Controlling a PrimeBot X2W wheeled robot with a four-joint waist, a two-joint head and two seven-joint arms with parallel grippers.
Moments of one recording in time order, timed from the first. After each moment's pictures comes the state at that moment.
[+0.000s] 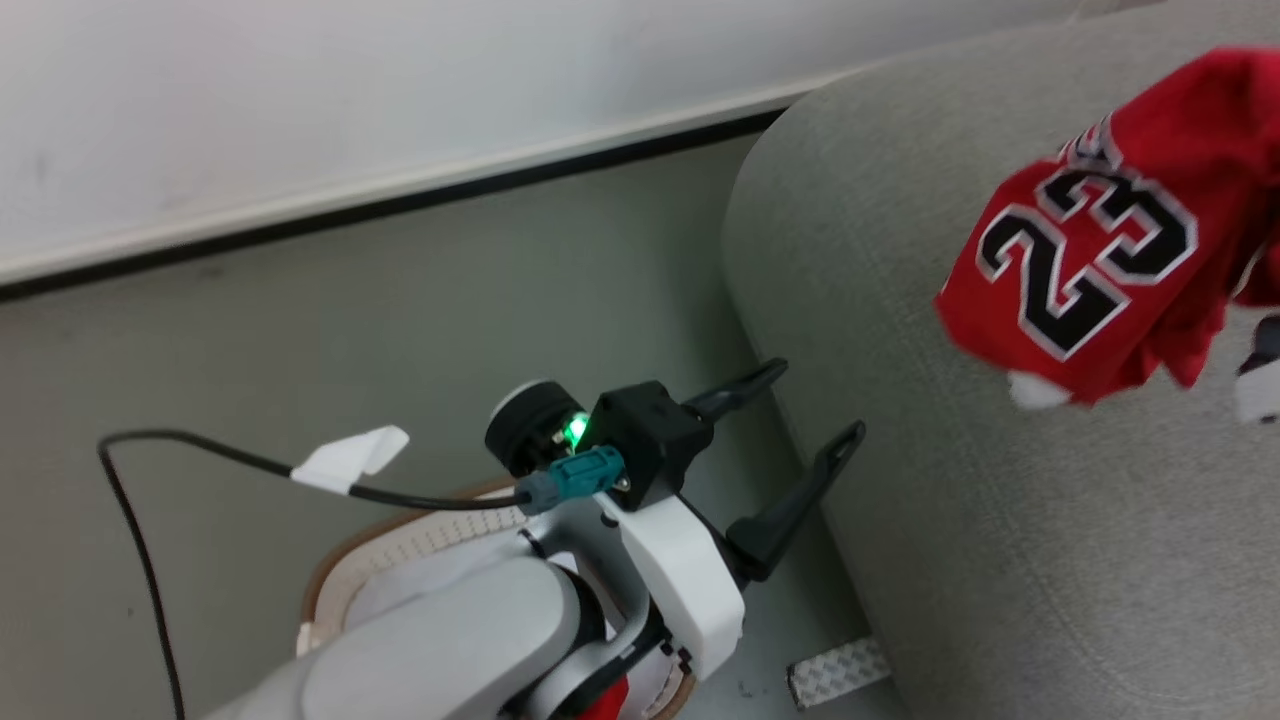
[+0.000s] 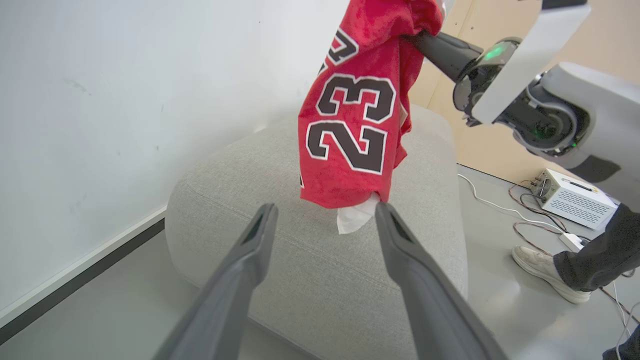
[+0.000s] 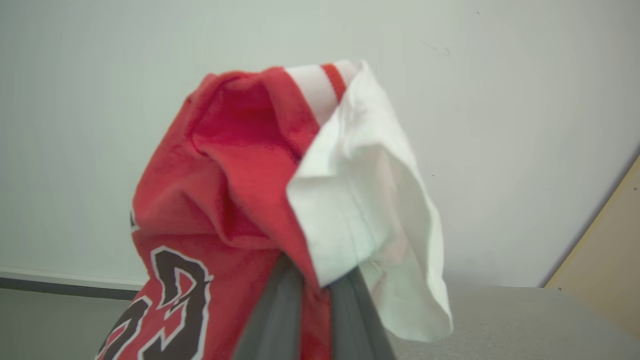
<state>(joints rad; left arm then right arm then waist) -0.78 0.36 -1.06 -0.09 -0.71 0.19 0.03 -0.54 -0.35 0.05 0.21 0.27 0.13 -0.12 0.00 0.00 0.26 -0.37</state>
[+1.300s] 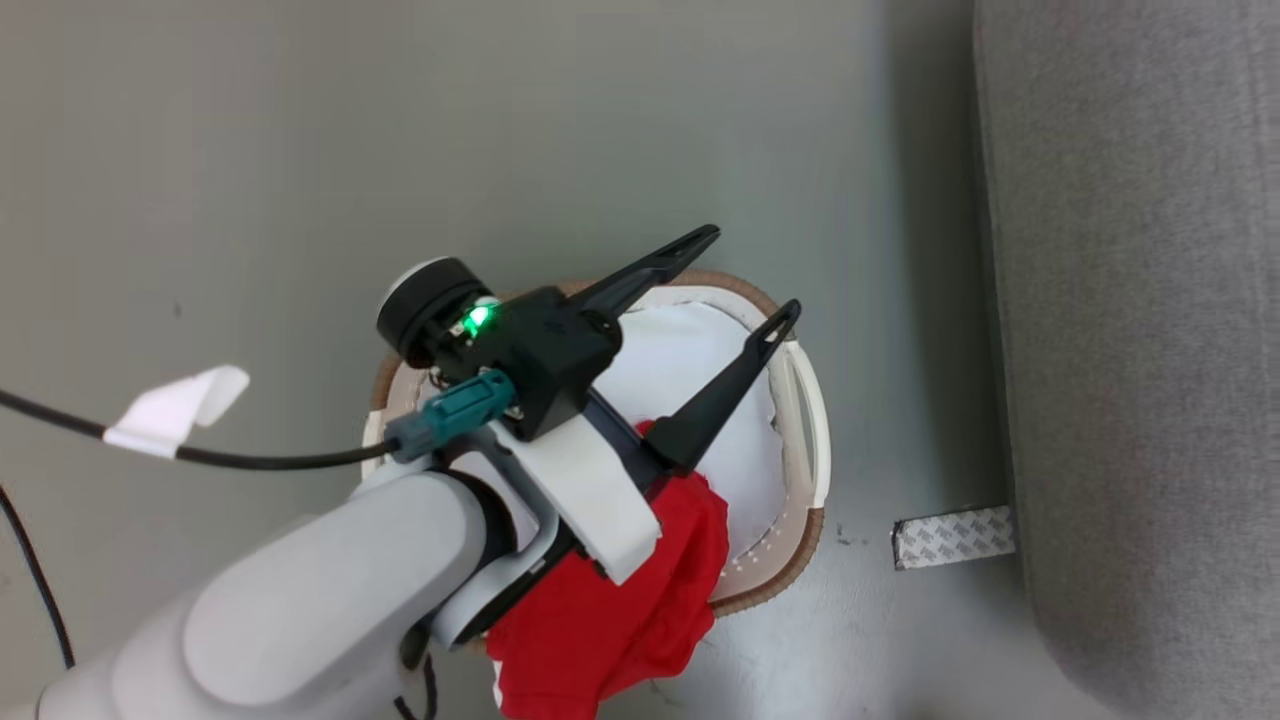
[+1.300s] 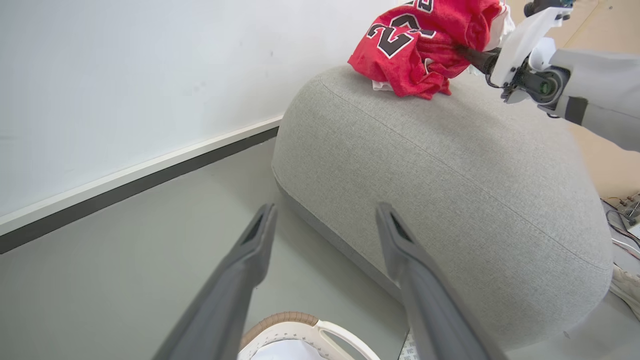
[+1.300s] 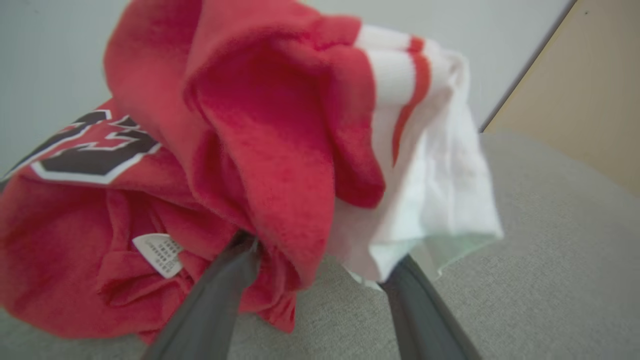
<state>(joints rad) -0.93 0.51 -1.00 -0.17 -0.64 0.15 0.01 -0.99 -0.29 -0.63 0.66 -0.07 0.13 -0.05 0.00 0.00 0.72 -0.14</state>
